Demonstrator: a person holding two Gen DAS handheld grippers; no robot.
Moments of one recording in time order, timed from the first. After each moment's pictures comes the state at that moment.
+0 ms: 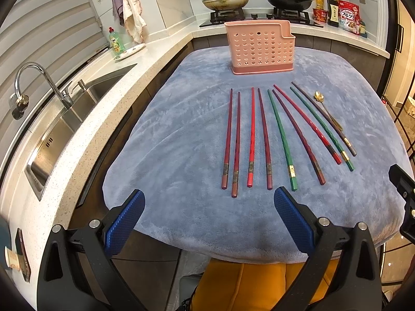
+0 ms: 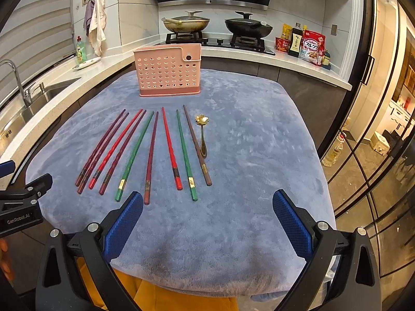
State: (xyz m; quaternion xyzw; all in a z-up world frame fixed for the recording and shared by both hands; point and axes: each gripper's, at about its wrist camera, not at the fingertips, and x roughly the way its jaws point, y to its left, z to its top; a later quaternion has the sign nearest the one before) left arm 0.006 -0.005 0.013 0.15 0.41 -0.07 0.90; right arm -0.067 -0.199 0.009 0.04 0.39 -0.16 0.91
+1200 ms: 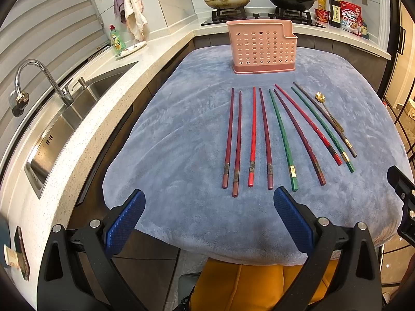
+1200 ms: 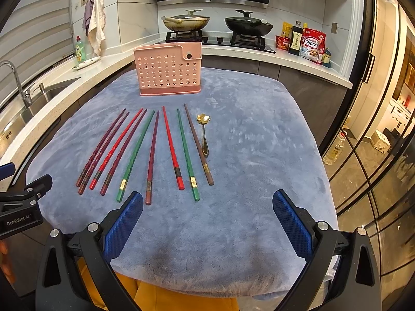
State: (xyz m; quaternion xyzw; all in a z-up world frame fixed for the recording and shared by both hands) left arm 0.009 -0.006 0.016 0.15 0.41 -0.07 0.90; right arm -0.064 -0.199 0.010 0.05 0.39 -0.16 0.91
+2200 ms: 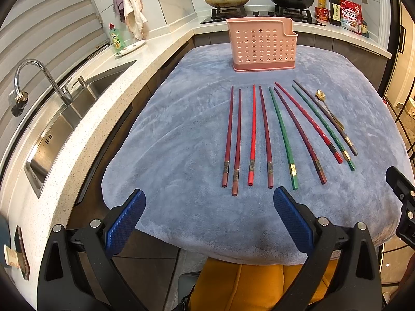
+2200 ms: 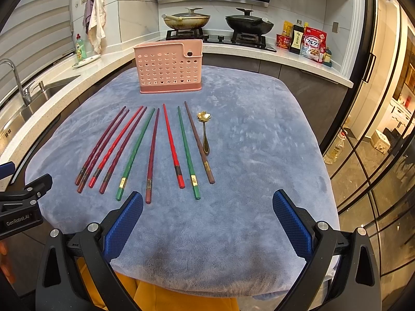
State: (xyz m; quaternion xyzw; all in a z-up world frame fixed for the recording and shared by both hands) left arm 0.008 -0.001 0.012 0.15 0.42 -0.07 0.89; right arm -0.063 -0.196 0.006 0.05 0.39 -0.16 0.90
